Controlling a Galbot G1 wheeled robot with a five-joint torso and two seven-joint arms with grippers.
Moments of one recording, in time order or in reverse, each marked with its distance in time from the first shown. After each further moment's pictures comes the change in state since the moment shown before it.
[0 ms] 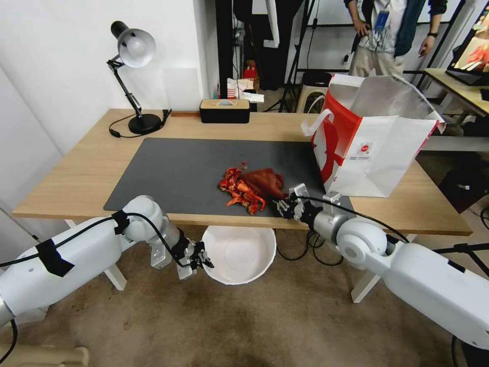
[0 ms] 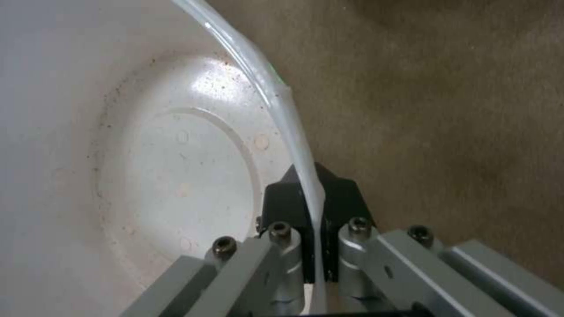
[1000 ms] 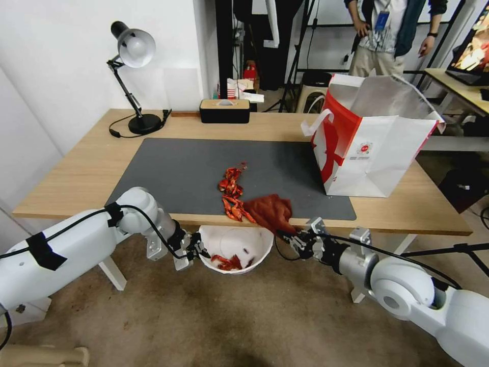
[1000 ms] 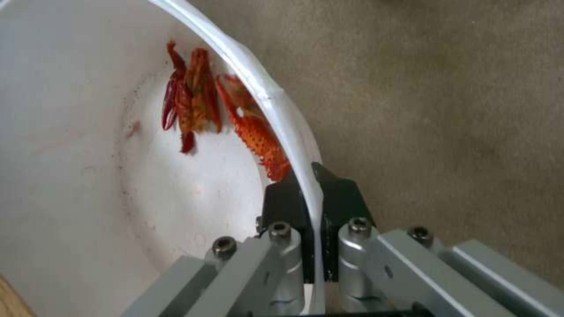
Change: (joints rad) left arm -0.042 0.036 -0.001 -0.025 -0.010 0.016 0.000; right arm -0.399 -0.157 0.289 0.220 -0.067 -0.006 -0.107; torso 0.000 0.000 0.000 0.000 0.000
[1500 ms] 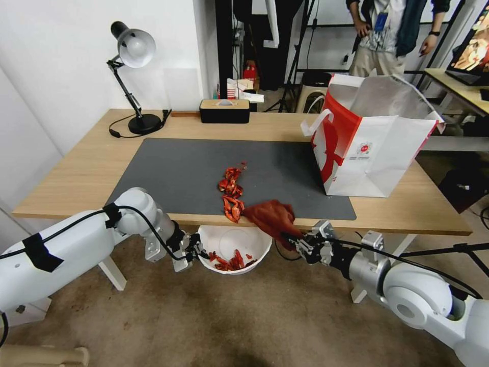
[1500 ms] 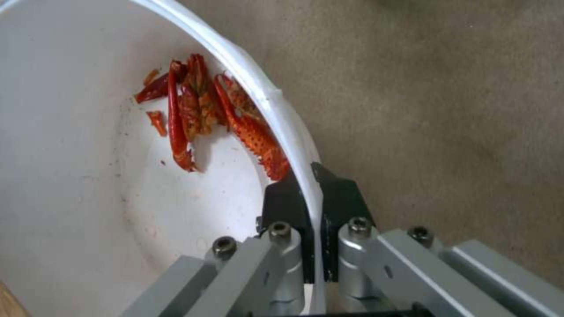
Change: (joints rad) left arm 0.008 0.008 -0.001 -0.018 -0.001 0.004 0.003; right arm -0.067 -0.007 0.101 0.030 0.023 0.024 -0.022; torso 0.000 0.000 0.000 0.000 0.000
